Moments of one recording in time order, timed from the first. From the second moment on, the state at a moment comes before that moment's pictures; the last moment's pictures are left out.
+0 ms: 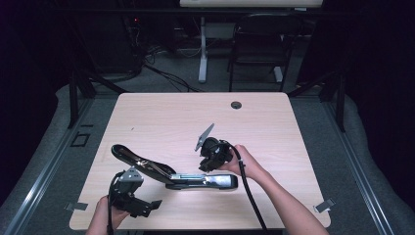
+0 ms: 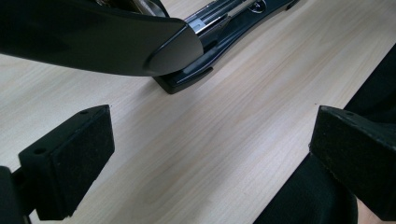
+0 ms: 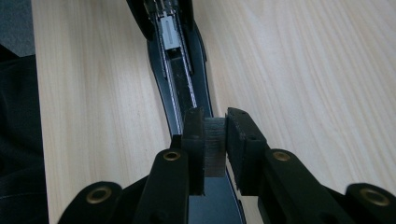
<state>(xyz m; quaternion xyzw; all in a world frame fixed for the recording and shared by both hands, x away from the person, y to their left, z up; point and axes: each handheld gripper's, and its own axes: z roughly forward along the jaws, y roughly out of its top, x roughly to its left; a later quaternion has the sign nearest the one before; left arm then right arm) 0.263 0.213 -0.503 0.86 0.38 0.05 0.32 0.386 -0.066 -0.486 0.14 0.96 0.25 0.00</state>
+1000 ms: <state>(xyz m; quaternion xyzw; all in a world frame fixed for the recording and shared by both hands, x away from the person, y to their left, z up) 0.264 0.214 -0.501 0.86 0.39 0.06 0.33 0.388 -0.045 -0.500 0.09 0.97 0.23 -0.03</state>
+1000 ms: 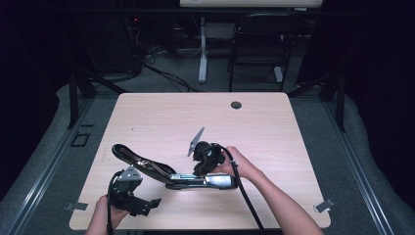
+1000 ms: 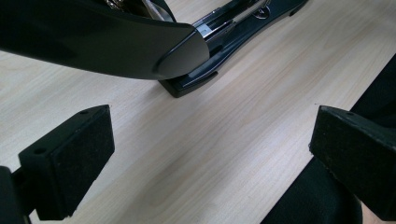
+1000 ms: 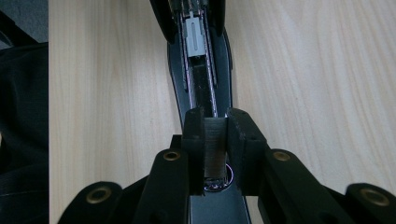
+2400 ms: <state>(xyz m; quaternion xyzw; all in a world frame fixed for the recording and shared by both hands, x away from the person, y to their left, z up) 0.264 0.215 -0.501 0.86 0.38 0.06 0.33 0.386 -0.043 -0.507 0.08 0.97 0.23 -0.03</state>
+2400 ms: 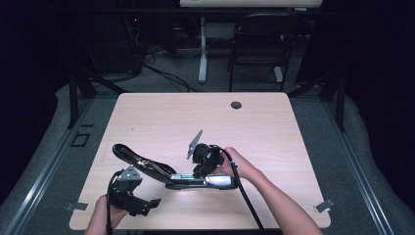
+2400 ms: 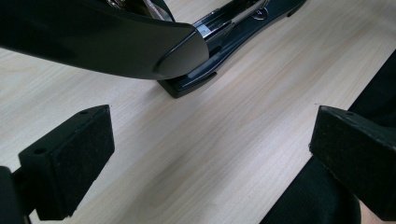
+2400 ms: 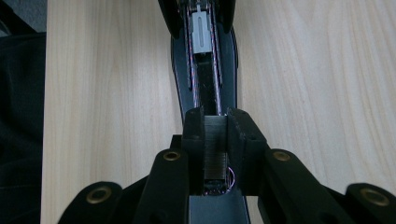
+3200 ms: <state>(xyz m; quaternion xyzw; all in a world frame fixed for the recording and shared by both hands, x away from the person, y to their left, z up) 0.264 0.214 -0.501 0.86 0.38 0.06 0.33 0.385 -0.049 -0.513 0.08 0.97 0.24 -0.03</state>
